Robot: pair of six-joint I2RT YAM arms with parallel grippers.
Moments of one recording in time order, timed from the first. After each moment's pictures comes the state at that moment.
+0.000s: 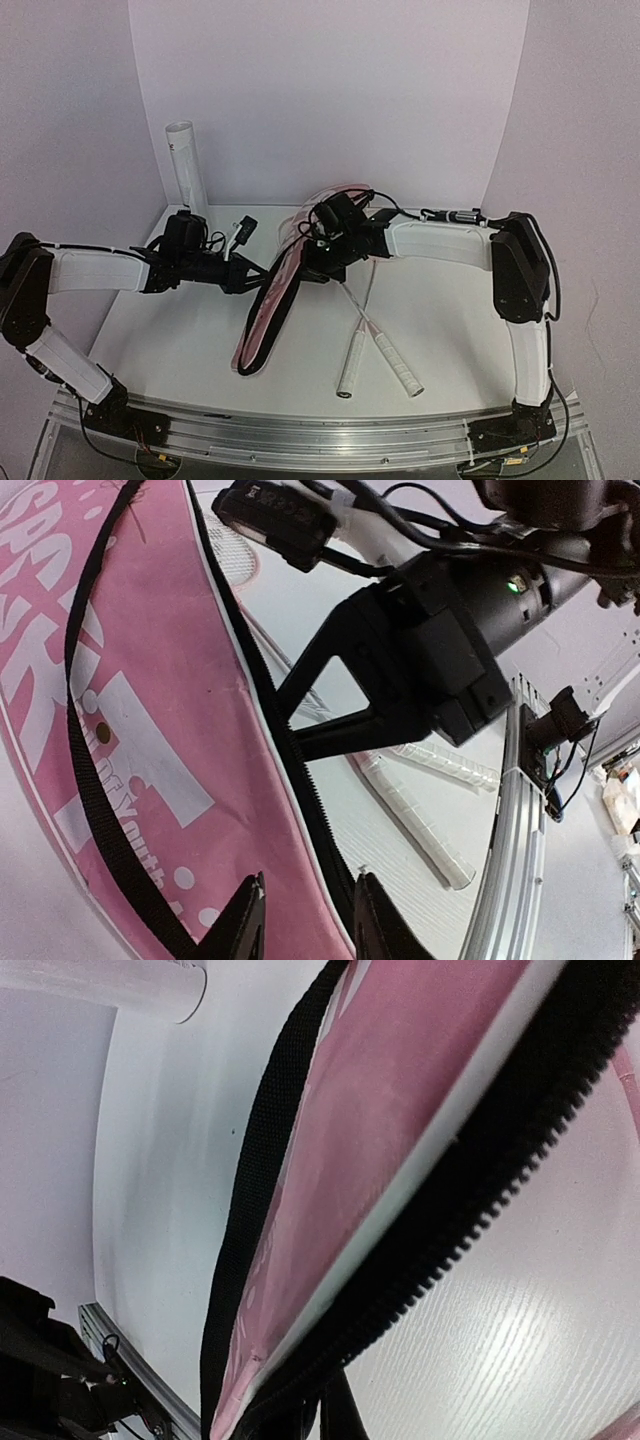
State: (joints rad) left arm -0.54 1.47 0.78 0.18 0.68 -0.16; right arm 0.85 2.13 1.74 -0.47 -0.23 0.84
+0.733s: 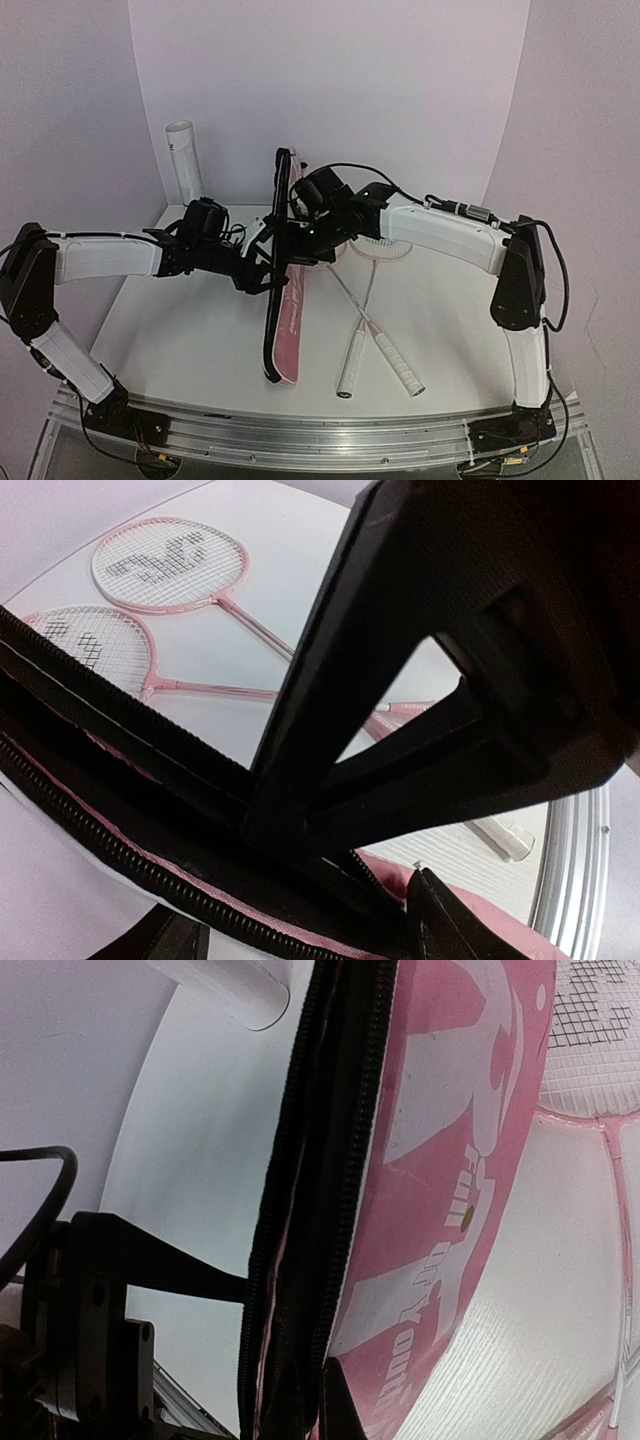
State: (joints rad) left arm -0.62 1.55 0.97 -0.04 0.56 0.13; right arm 0.93 2.14 2.02 -0.71 -0.10 0.70
